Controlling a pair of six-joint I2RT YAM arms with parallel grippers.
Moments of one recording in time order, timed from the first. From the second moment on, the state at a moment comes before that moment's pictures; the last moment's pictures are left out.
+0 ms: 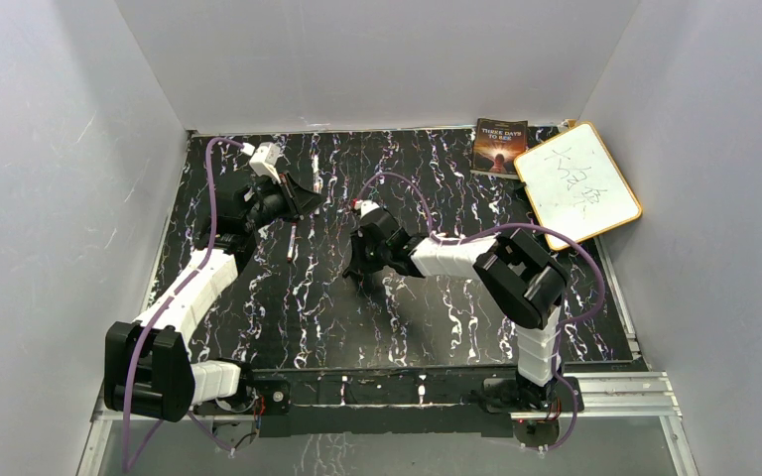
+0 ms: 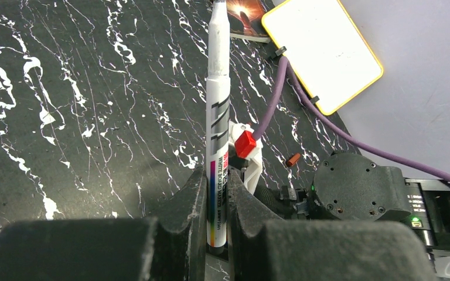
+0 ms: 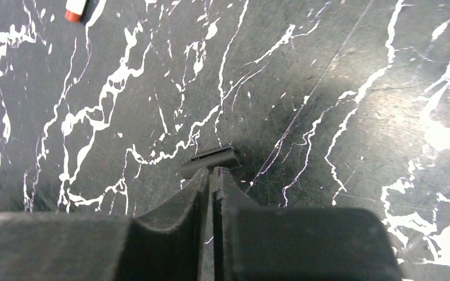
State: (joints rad) left arm -0.18 1.25 0.82 0.18 0.57 -0.46; right arm 0.82 1.92 1.12 0.09 -0.10 0.47
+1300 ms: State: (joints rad) left arm -0.20 1.21 0.82 0.18 0.58 -0.45; right arm 0.97 2.05 1.43 -0.35 0.38 0.69
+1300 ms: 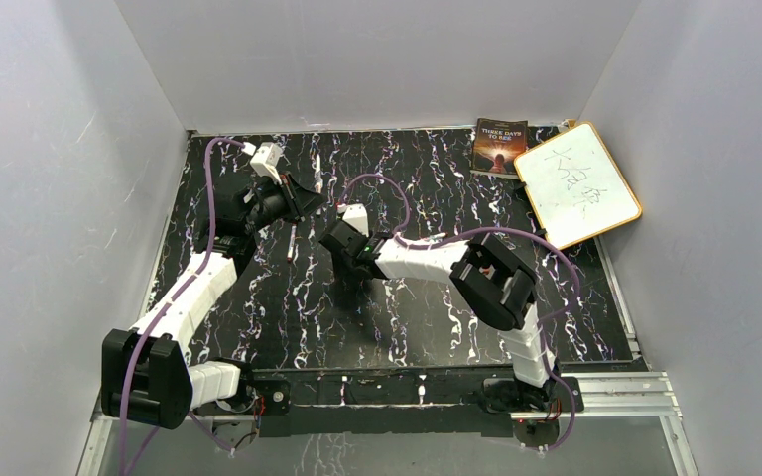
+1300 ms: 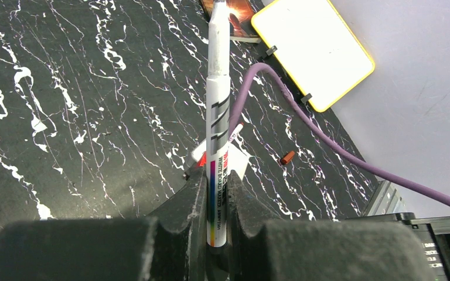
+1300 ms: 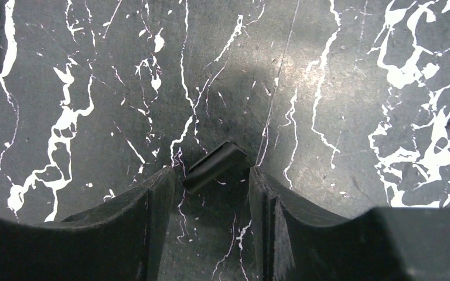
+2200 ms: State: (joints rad) left arm -0.20 1.21 0.82 0.17 0.57 -0.44; right arm 0.97 2.08 1.48 -0.40 0.40 0.65
